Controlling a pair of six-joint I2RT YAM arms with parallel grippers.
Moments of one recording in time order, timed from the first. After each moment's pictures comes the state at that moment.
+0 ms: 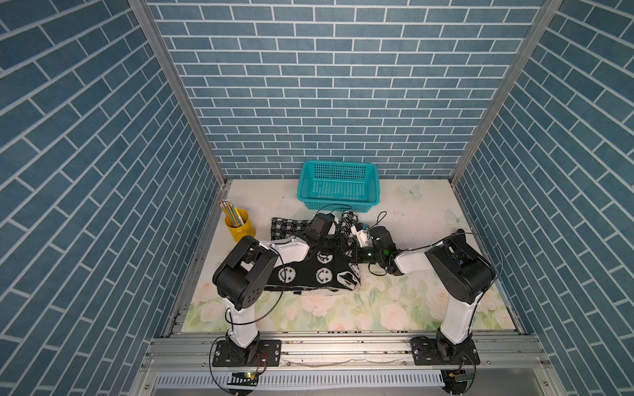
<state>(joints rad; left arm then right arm) -0.62 1.86 1.02 0.07 0.37 -0.75 0.64 1.85 0.74 0.51 -0.56 0.63</state>
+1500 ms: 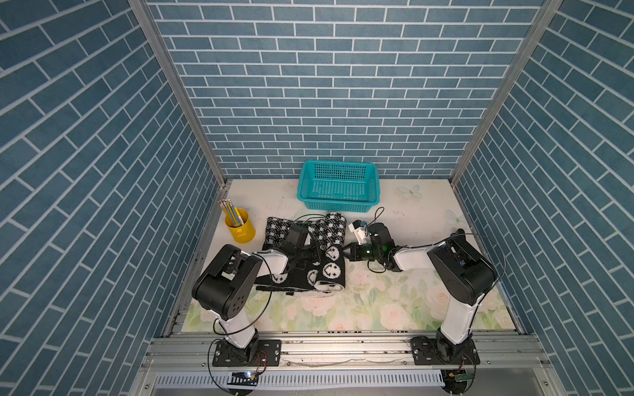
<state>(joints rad) -0.46 1.70 0.69 0.19 0.33 -0.73 0.65 1.85 0.83 0.42 -0.57 0.58</state>
